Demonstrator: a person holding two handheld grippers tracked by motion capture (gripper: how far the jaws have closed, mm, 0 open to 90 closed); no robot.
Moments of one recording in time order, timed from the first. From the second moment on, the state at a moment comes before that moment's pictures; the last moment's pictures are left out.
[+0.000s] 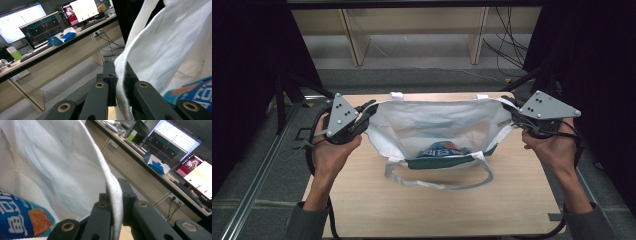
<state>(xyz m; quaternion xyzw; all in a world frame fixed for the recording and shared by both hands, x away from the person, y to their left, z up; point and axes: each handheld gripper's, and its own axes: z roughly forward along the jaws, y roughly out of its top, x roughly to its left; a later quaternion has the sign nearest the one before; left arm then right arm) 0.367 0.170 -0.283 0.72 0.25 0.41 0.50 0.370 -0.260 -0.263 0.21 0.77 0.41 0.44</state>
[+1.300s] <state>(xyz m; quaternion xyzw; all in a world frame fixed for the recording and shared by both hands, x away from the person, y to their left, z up) 0.387 0.153 -0.350 0.74 0.31 0.30 0.51 0.383 -0.287 -0.318 0.26 0.77 0.43 0.40</state>
